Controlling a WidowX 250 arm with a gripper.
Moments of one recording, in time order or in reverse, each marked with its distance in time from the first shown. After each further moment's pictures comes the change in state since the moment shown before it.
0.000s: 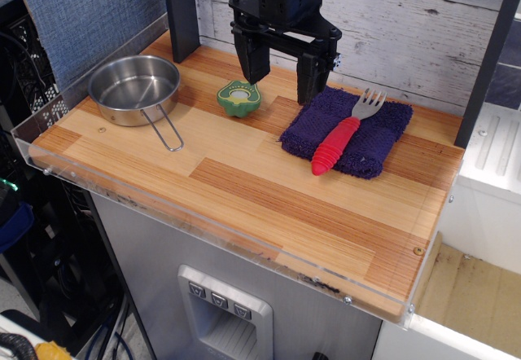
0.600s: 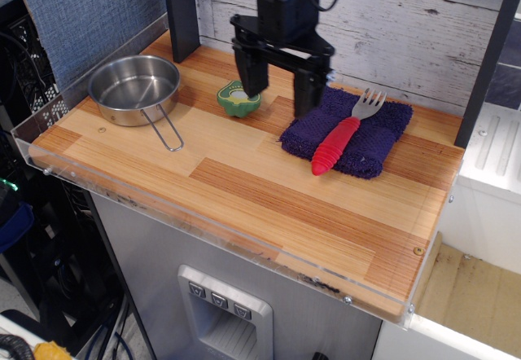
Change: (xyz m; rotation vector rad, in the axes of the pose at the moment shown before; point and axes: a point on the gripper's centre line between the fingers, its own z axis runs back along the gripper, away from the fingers) arm -0.001 0.019 -0.018 -0.008 0.029 -0.004
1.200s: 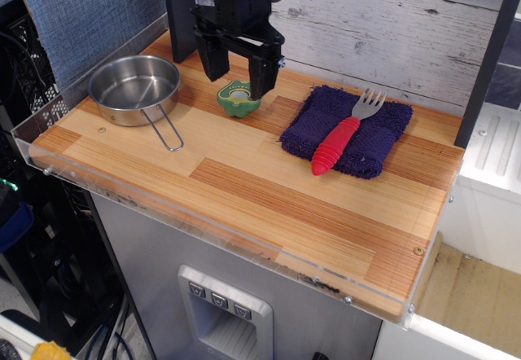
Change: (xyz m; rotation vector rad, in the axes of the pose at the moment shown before) arm 0.009 0.053 -0.013 0.050 -0.026 0.026
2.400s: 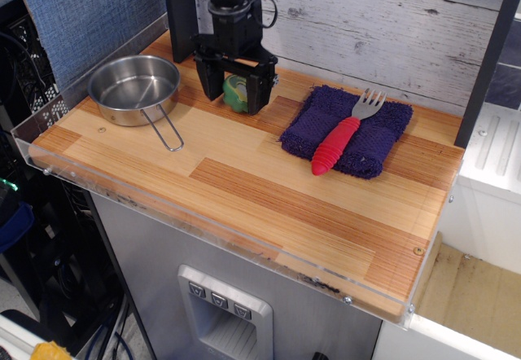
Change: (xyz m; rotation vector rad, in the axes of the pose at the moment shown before) arm 0.016 0.025 -0.052 -0.028 0.054 0.092
